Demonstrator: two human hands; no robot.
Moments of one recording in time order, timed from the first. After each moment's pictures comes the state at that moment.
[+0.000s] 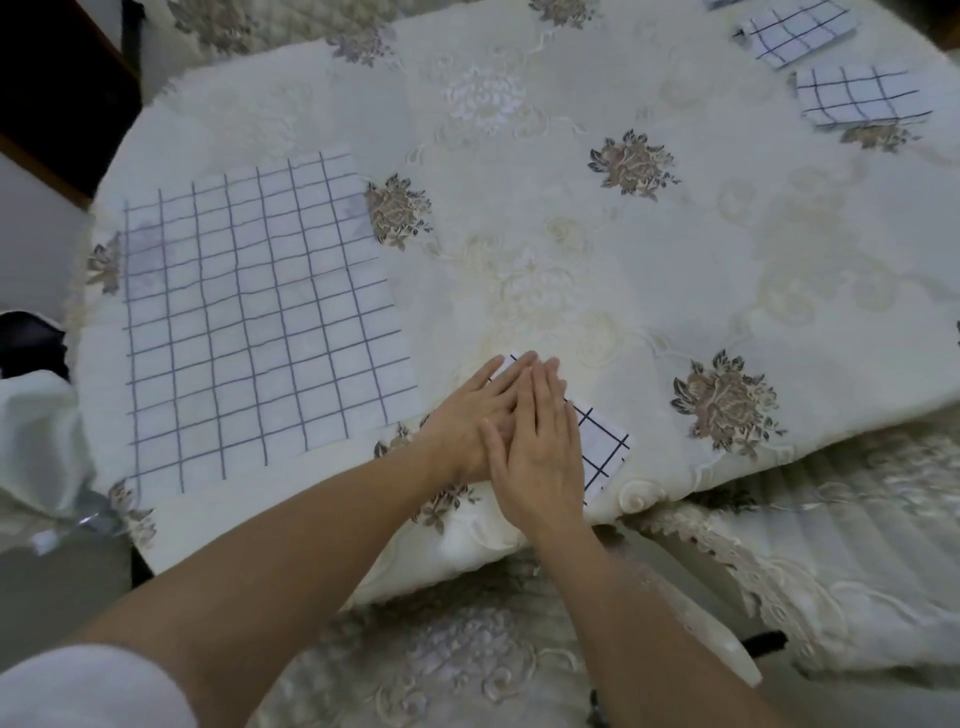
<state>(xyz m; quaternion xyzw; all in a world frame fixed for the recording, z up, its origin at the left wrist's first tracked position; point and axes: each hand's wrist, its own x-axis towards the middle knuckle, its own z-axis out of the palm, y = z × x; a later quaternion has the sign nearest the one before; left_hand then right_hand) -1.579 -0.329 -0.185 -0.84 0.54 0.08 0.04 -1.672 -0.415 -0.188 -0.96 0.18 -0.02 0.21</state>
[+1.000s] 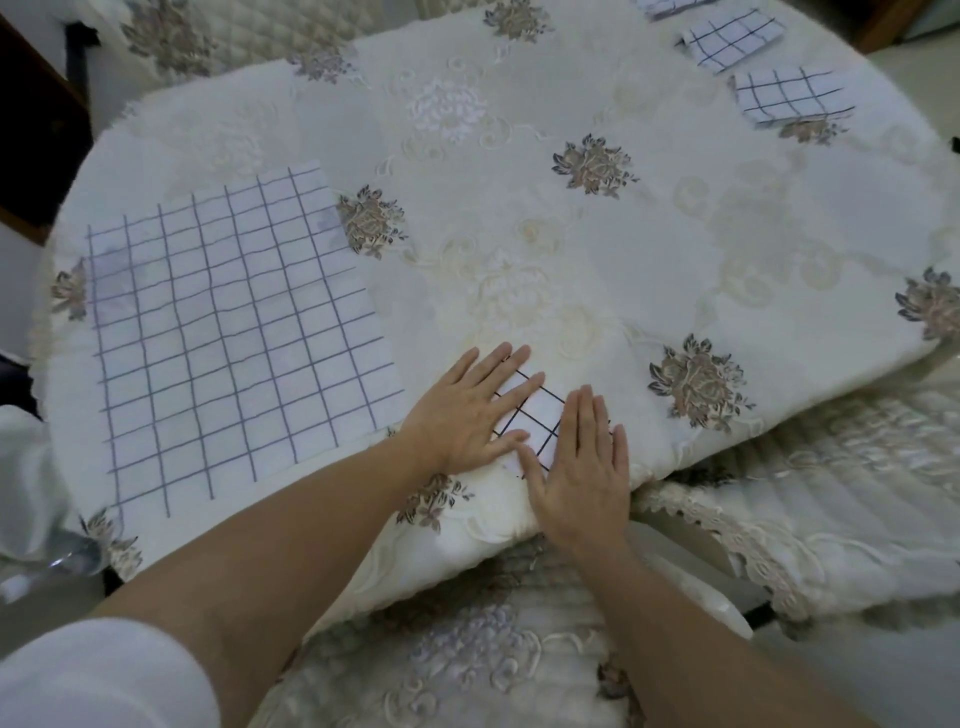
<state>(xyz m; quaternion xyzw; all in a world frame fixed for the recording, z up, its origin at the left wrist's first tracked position) -1.566 -0.321 -0.194 -0.84 0.53 0.08 0.01 -1.723 -0.444 -0.201 -0.97 0.24 -0.02 0.09</state>
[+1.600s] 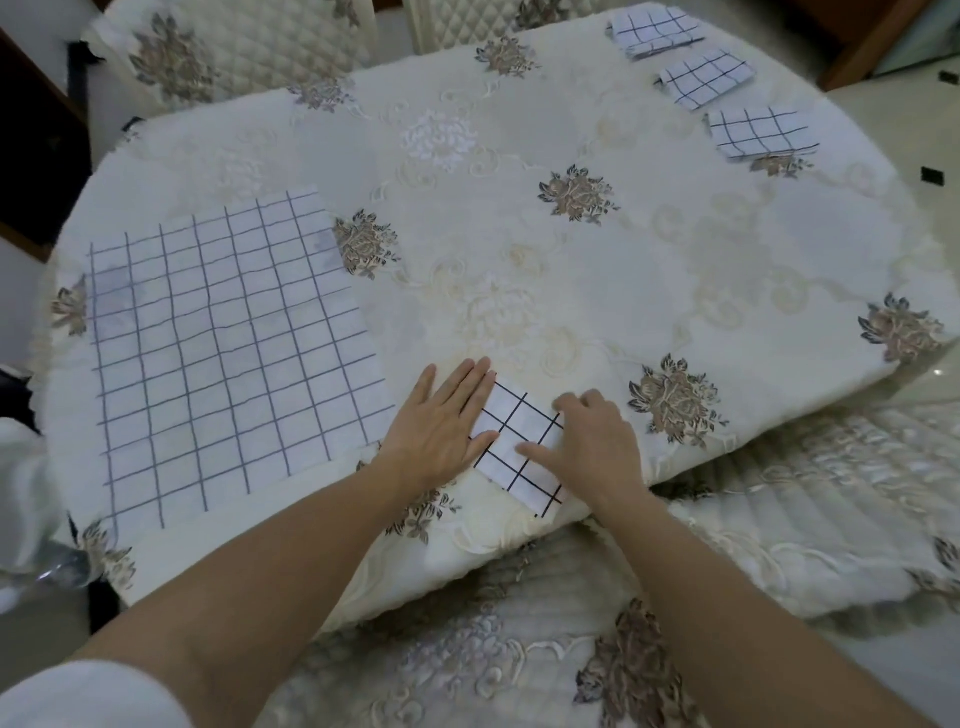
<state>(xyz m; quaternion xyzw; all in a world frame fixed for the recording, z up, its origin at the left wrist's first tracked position) -1.574 -0.312 -0.183 -0.89 0.44 0.08 0.05 -1.680 -0.495 -0.135 -0.96 0.23 0.10 0.14</state>
